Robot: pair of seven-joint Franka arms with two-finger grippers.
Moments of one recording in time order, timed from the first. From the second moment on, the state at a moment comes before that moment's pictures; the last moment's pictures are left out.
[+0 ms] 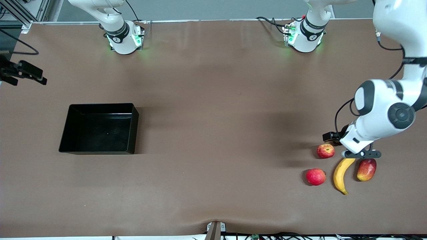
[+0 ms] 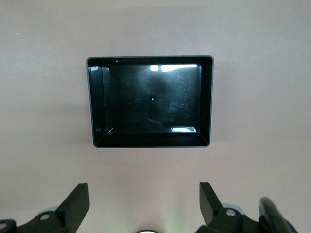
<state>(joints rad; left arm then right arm) 0.02 0.45 -0.06 -1.79 0.05 2.20 -0.07 -0.01 0.00 -0.08 -1.59 0.02 1.49 -0.09</state>
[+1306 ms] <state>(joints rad) 0.06 0.62 -0.06 -1.72 0.04 2.33 -0.17 -0.24 0.52 -0.08 -1.72 0.02 2.00 -0.40</state>
